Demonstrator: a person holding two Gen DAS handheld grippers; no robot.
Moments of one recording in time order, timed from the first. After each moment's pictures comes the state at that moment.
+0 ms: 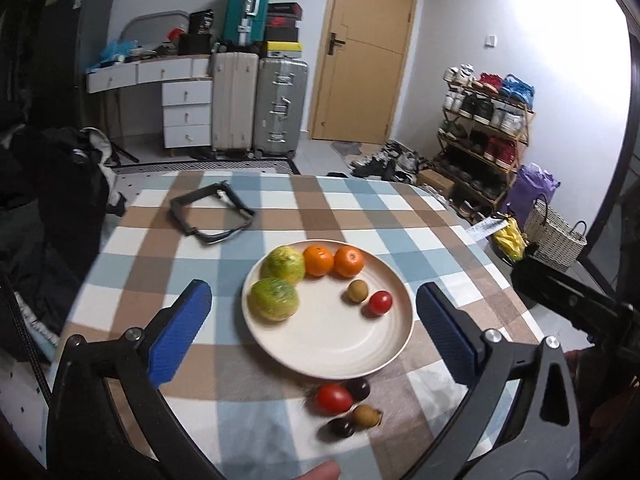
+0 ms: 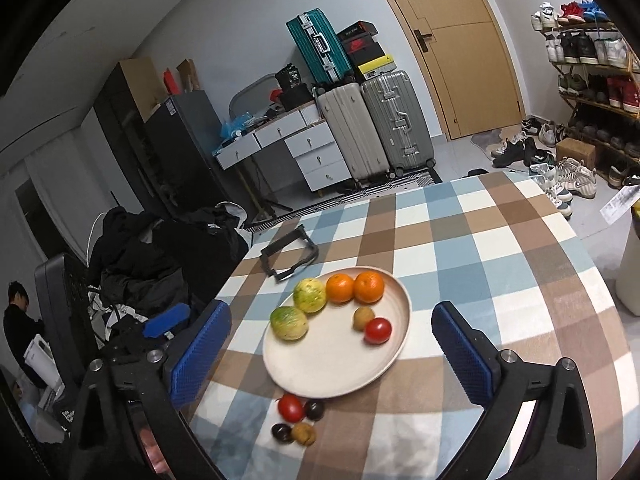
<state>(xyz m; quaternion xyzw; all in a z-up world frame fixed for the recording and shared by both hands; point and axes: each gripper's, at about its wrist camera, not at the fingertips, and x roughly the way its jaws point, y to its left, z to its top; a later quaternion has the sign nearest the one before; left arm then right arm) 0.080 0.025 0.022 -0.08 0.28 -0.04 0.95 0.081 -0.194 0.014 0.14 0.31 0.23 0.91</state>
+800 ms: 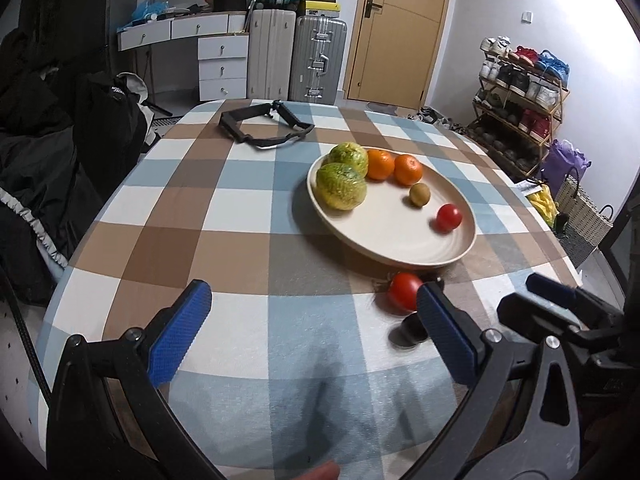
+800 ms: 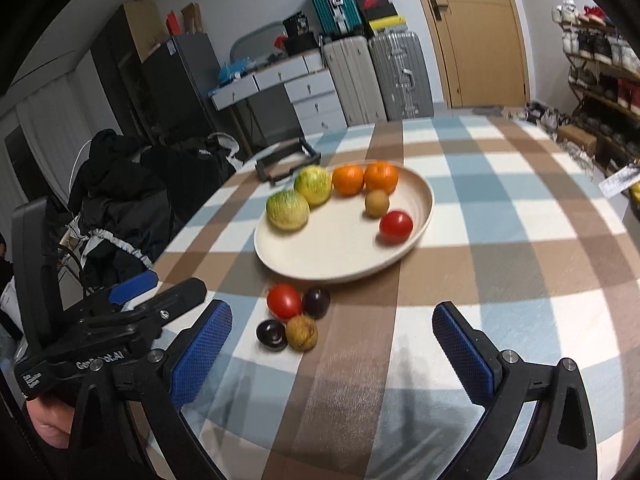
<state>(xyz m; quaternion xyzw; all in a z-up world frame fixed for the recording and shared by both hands) 0.040 0.054 -0.069 -0.09 0.36 0.02 0.93 0.038 -0.145 -0.074 0.07 0.38 0.23 0.89</state>
